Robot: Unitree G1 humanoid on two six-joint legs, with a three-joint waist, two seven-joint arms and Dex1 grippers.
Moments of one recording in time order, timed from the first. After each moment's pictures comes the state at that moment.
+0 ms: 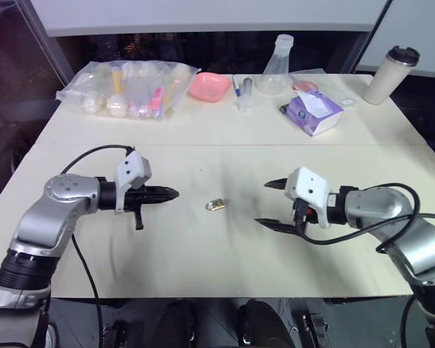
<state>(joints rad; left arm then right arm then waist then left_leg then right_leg) -0.42 0.78 -0.04 -0.14 -0.40 0.51 -1.13 -0.33 -0.85 0.10 -0.52 0.34 0.67 0.87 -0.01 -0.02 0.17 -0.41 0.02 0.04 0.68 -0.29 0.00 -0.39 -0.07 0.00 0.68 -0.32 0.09</state>
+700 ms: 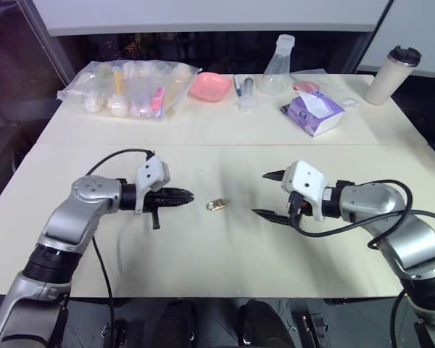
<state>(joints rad) -0.47 0.67 -0.15 -0.08 -0.35 0.45 -1.12 -0.36 -0.81 0.11 -0.48 0.29 0.62 0.85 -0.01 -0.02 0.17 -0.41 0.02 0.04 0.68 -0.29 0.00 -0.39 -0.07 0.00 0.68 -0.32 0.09</state>
